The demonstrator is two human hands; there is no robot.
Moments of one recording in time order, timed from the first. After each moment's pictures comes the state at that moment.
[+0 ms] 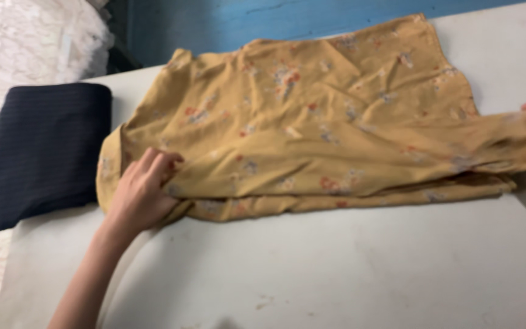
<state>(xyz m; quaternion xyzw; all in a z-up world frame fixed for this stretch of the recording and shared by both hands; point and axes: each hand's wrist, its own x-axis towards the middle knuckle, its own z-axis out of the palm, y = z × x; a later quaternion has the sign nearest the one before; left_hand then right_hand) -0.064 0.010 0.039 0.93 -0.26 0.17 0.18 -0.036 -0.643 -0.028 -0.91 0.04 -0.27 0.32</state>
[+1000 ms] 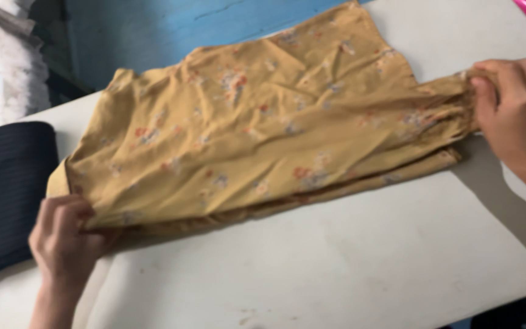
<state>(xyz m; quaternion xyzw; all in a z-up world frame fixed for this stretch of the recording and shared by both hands) -0.077 0.053 0.013 0.93 -0.19 0.29 0.14 -0.092 -0.614 0.030 -0.94 -0.07 -0.34 0.01</state>
